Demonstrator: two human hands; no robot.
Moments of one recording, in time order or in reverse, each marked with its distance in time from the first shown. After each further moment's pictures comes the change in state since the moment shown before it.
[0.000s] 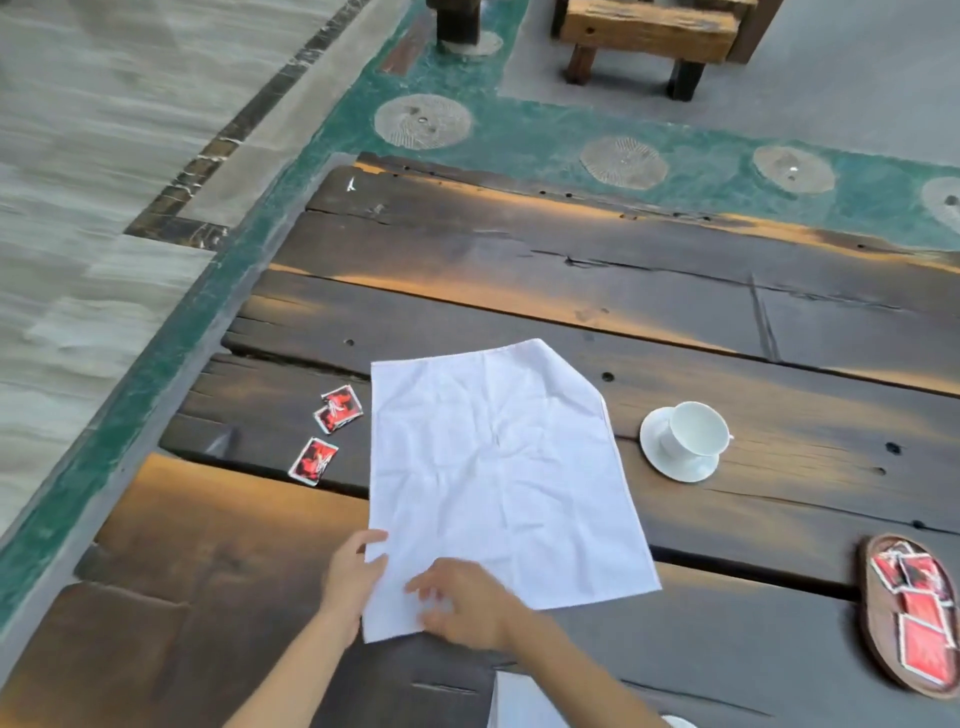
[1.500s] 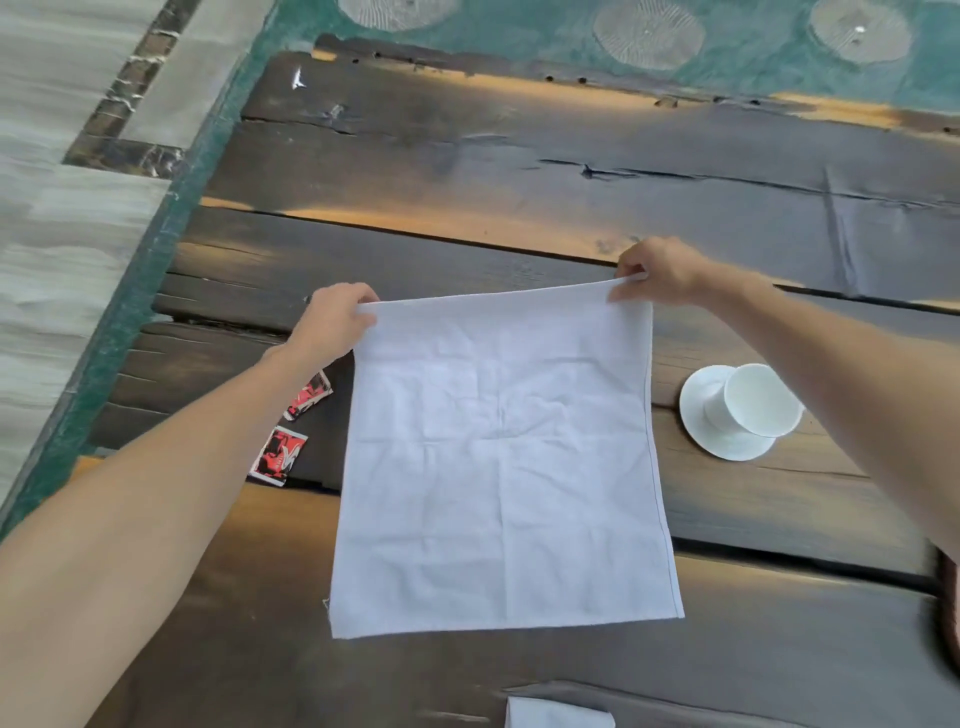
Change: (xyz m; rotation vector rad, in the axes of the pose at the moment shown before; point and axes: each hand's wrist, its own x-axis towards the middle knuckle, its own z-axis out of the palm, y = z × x) left_hand 0.221 0.216 -0.004 0.813 0.015 0.717; right_hand 0.086 0.157 -0.348 -0.381 0.349 0.297
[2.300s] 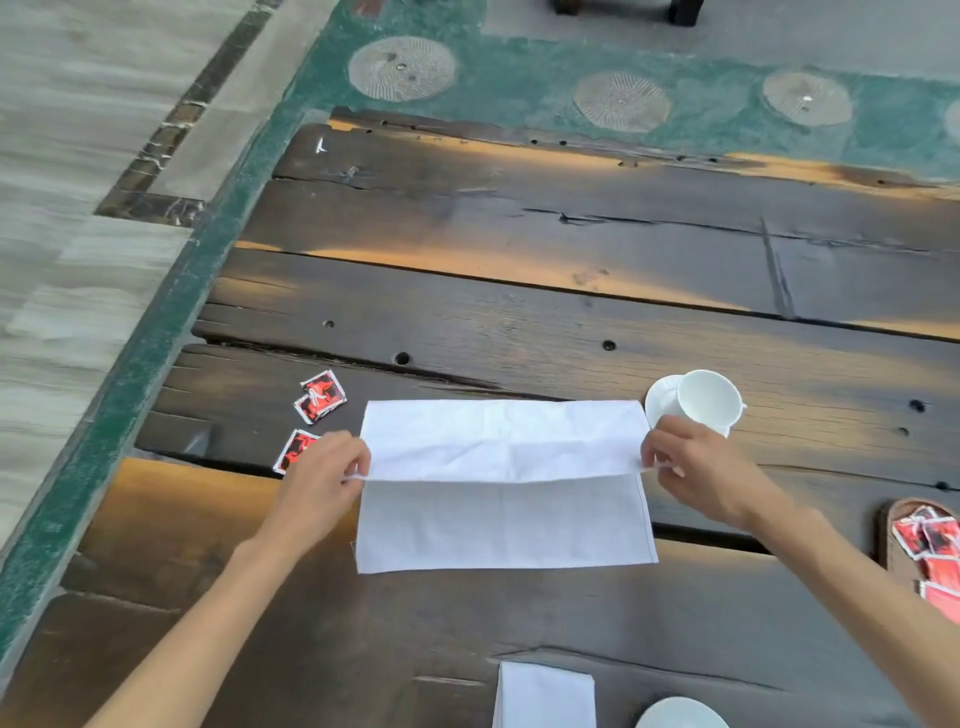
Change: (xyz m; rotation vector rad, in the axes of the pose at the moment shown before) left_hand -0.217 0.019 0.000 -0.033 0.033 0.129; right_hand -0.239 -0.009 0.066 -0.021 0.141 -0.215
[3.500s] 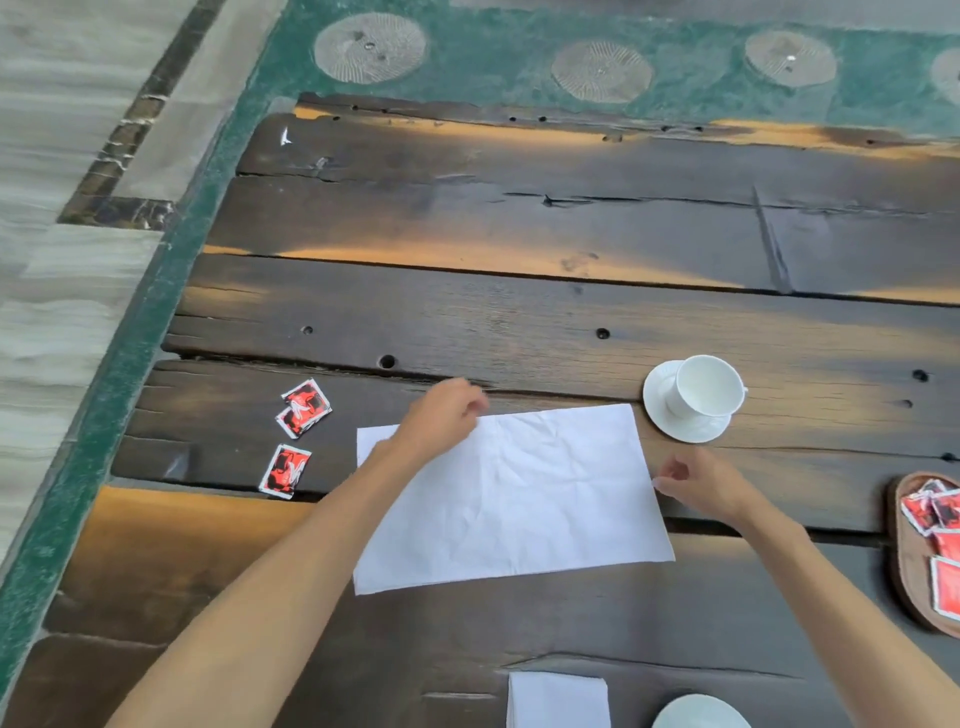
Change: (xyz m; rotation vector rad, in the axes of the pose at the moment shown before) left_hand 0.130 0.087 0.062 -0.056 -0.330 0.088; right_hand -0.003 0.037 0.062 0.395 -0.214 0.746
